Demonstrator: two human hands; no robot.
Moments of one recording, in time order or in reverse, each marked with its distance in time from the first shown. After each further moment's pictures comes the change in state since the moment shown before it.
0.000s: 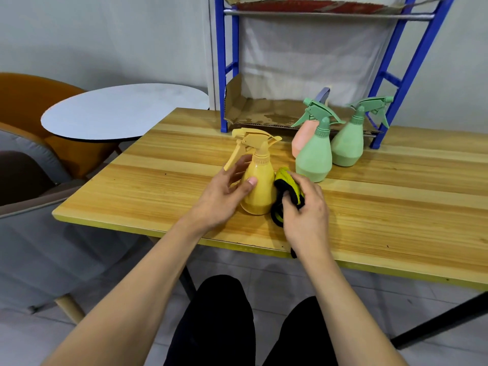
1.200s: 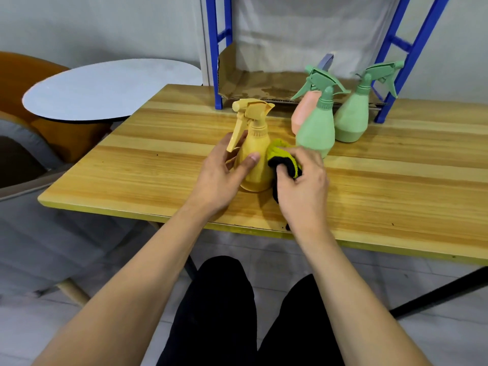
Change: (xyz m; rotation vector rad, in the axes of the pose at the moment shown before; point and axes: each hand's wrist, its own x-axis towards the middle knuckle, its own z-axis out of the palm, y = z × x) left_hand 0.004 -0.010 0.013 0.010 0.212 0.019; right_hand 0.007 -0.009 0.010 -0.011 0.092 -0.090
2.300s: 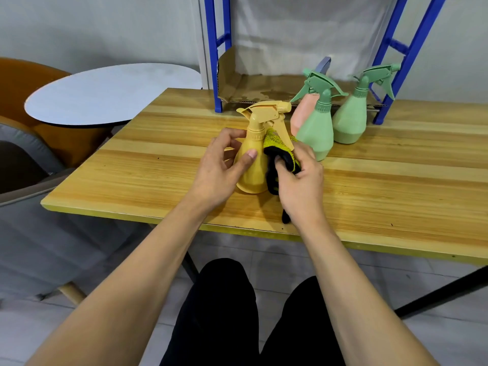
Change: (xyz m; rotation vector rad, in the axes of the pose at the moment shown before) left_hand 0.005 0.011 -0.006 0.057 -0.011 0.051; right_hand 0.016 0.004 0.007 0.238 -0.043 0.095
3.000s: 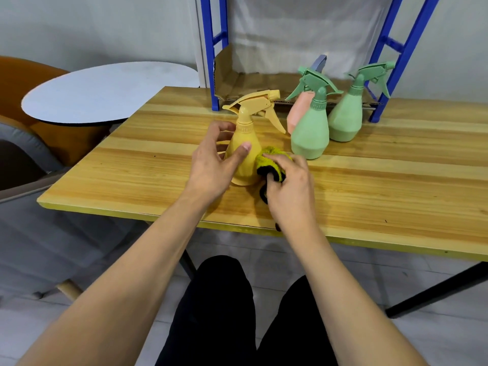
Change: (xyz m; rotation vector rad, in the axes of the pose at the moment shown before) left_hand 0.003 0.017 0.003 0.071 0.161 -0.083; right_hand -0.017 0.004 -0.001 -0.312 -0.075 -0.053
